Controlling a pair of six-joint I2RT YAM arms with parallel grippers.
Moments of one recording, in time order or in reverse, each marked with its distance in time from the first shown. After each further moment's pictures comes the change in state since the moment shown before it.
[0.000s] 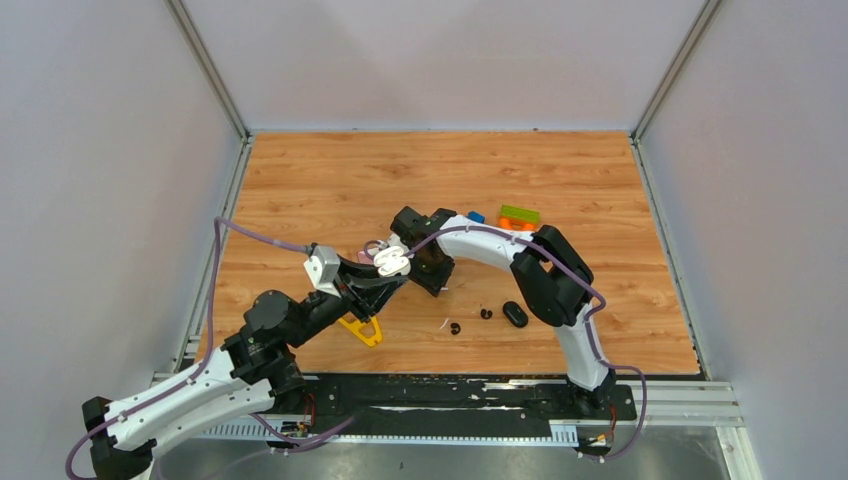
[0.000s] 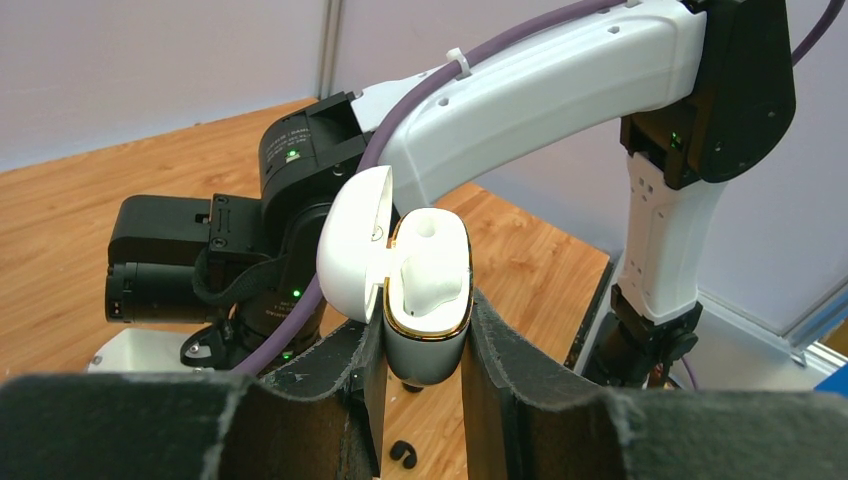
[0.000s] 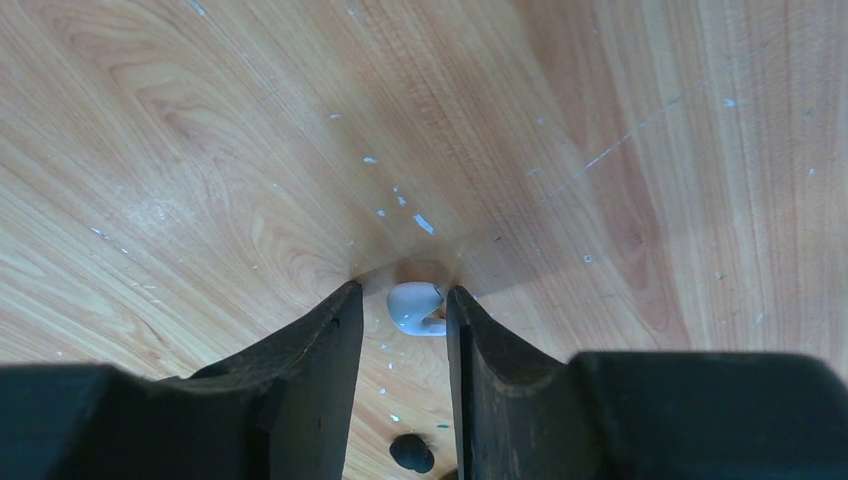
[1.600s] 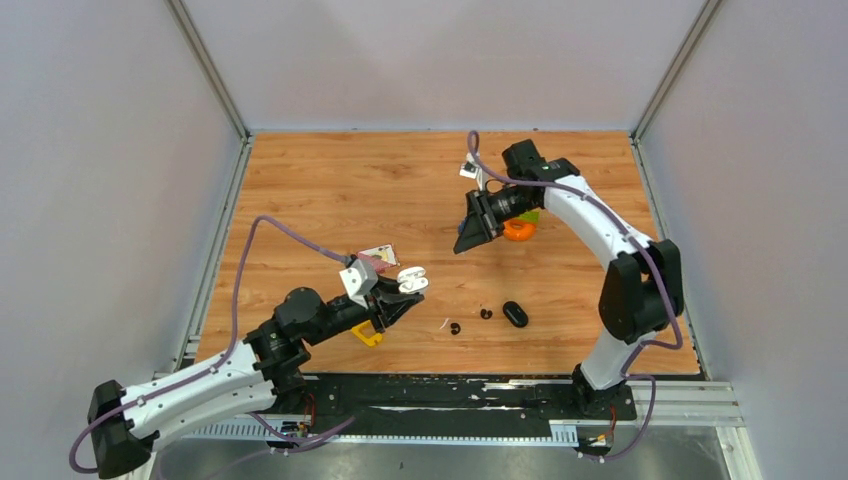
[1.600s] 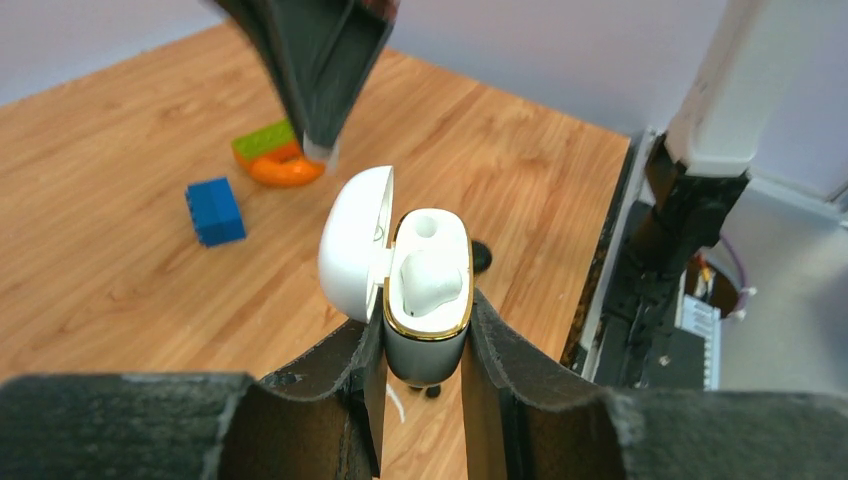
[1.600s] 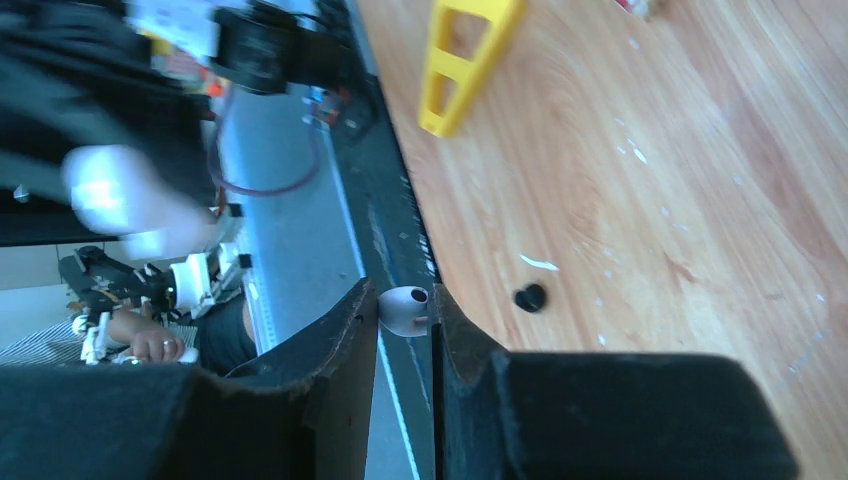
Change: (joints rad) left arm 0.000 0.108 -0.051 0.020 0.135 0.106; right arm -0.476 -0.341 -0.098 -0.087 -0.978 0.008
